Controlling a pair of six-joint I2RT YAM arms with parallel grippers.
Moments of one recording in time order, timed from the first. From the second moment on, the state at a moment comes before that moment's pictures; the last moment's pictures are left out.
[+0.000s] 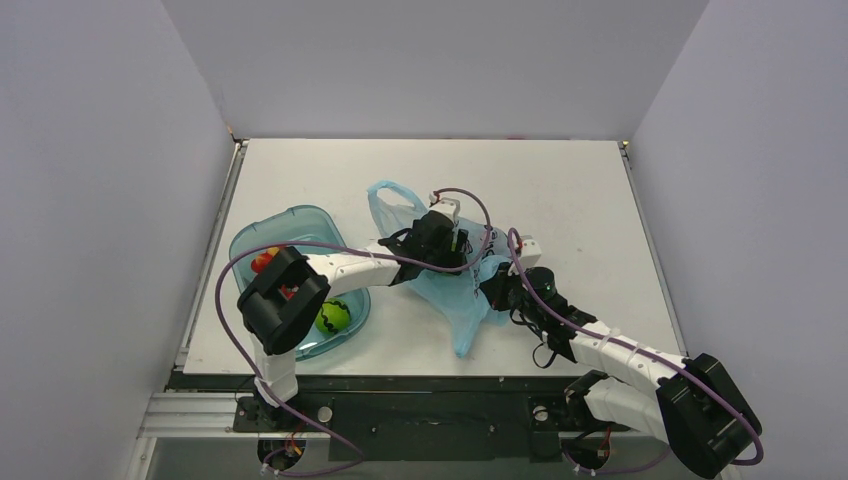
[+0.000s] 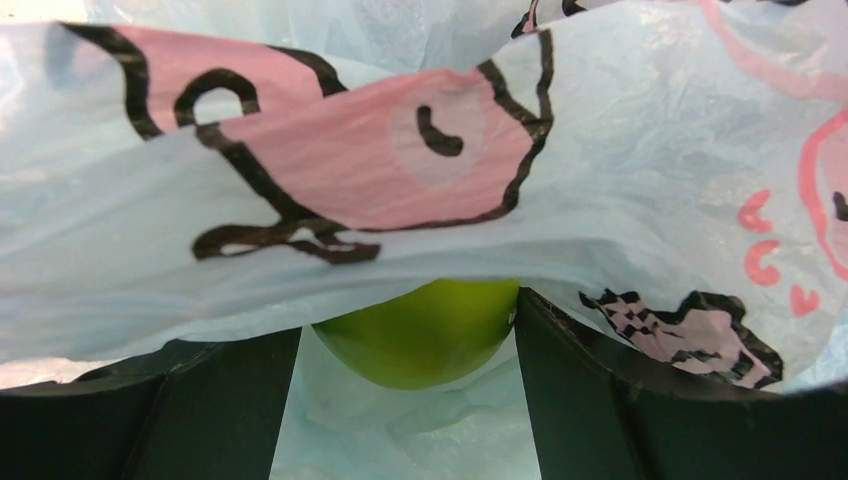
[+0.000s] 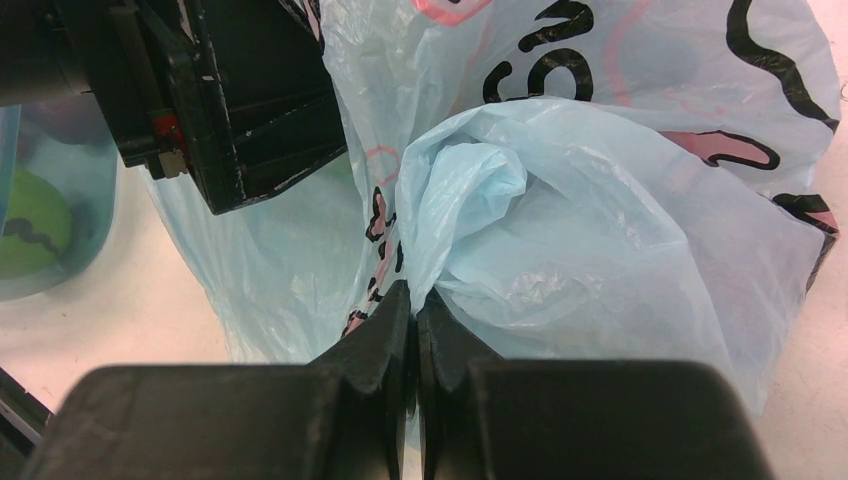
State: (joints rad) left arm -0.84 1.87 1.20 -0.06 -0.21 -0.46; right arm 0.57 1.06 0.31 0.29 -0.01 0.43
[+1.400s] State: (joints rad) left arm -0.45 1.03 0.74 -0.28 -0.46 -0.51; right arm 0.57 1.07 0.31 0.30 -0.01 0.43
